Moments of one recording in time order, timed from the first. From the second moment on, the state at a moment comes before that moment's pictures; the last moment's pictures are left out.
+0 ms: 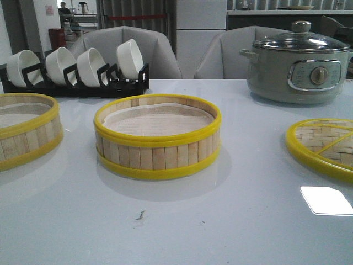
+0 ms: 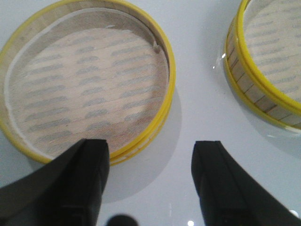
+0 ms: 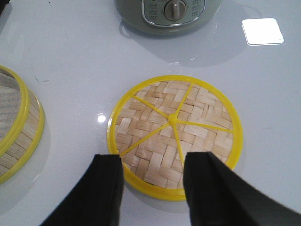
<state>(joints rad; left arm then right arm) -0.13 1.32 -1.05 -0.08 0.71 0.11 -0.01 0.92 -0.82 -0.05 0.55 0.20</state>
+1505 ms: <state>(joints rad) -0.25 1.84 -1.26 -0.09 0.51 0.11 -0.01 0.92 -0.82 -0.05 0.58 0.20</state>
